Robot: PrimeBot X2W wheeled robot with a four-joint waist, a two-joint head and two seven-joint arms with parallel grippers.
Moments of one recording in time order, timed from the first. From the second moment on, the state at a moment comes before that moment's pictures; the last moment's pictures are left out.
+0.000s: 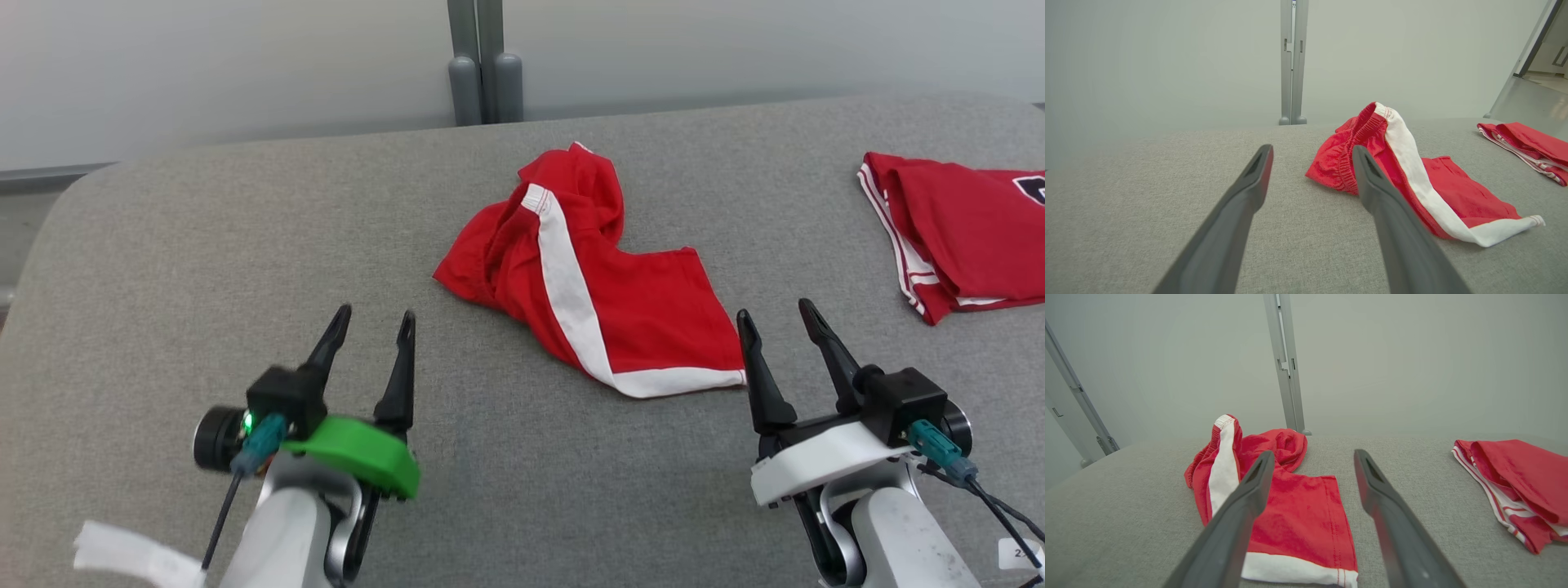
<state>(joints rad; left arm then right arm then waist) -0.22 0.05 -0.23 0.29 -0.23 -0.08 -0.18 -0.15 -0.07 0.10 0.20 0.17 0.13 -0.26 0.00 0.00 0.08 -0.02</state>
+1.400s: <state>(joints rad) -0.82 0.07 -0.42 0.67 -0.45 -0.13 0.17 -0.24 -0.05 0.11 0.19 0.16 0.13 -0.26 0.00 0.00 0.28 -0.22</state>
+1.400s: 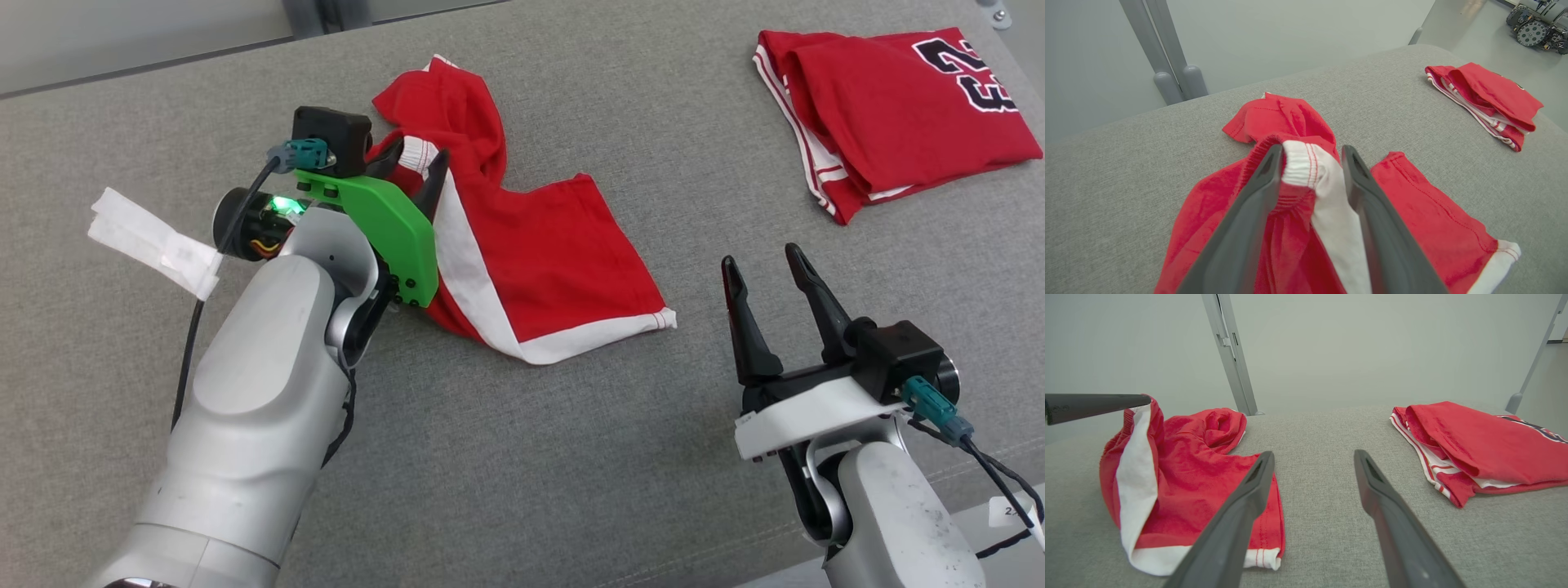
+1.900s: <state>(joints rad) -0.83 0.10 -0.45 0.73 -0.43 -0.12 0.19 -0.24 -0.05 0.11 0.19 0.17 0.13 -0.26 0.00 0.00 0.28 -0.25</state>
